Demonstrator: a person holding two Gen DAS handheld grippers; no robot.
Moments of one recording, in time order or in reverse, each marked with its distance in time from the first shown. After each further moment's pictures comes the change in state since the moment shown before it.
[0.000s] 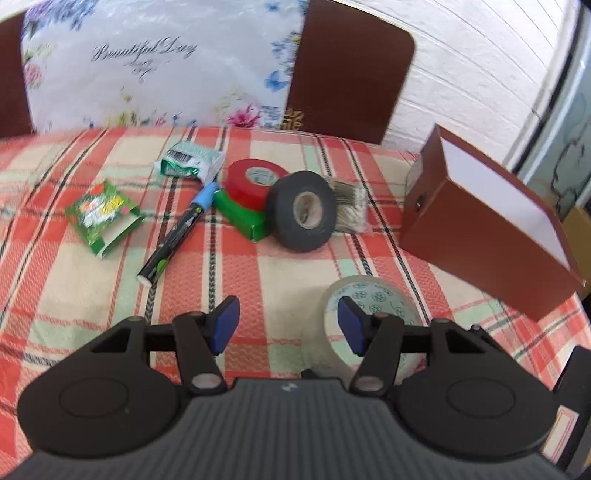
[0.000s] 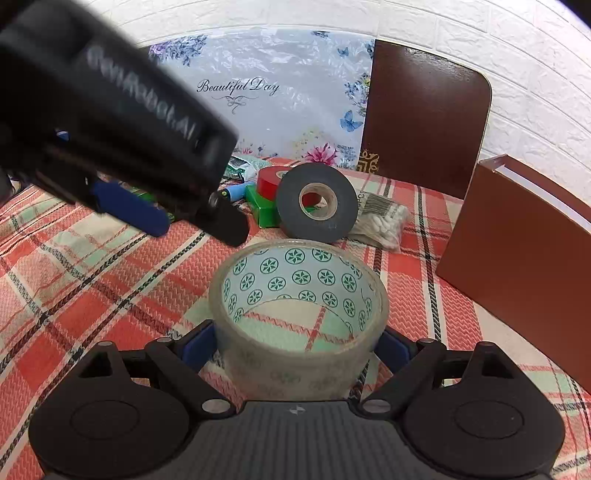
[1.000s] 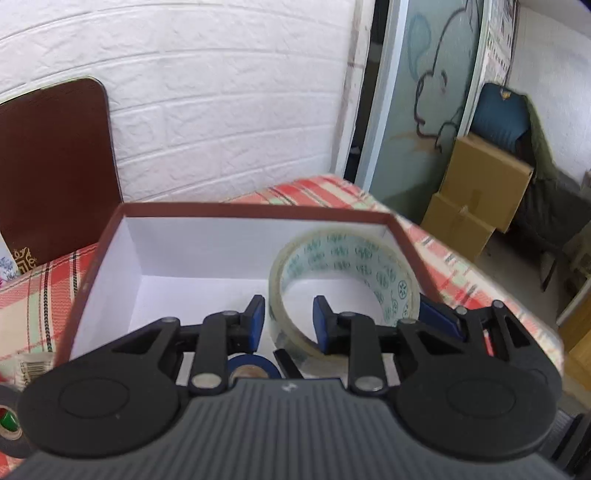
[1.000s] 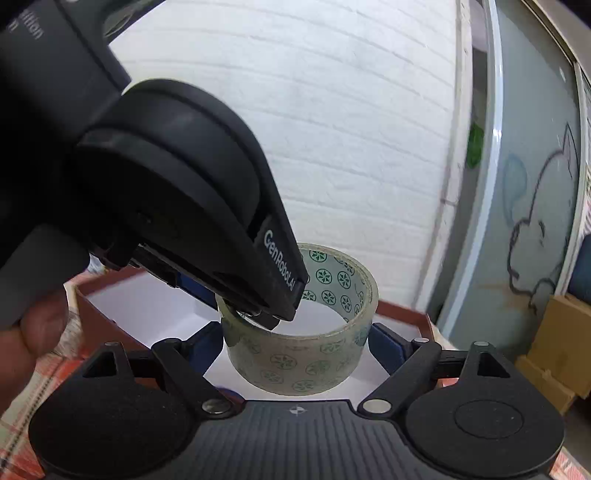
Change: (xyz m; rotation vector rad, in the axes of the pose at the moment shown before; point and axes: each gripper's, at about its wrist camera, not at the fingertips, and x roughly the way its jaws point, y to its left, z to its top) left arm 0.080 -0.260 0.076 0.416 -0.069 -0.288; right arm -0.057 -0.201 0.023 0.156 -0.254 -0.509
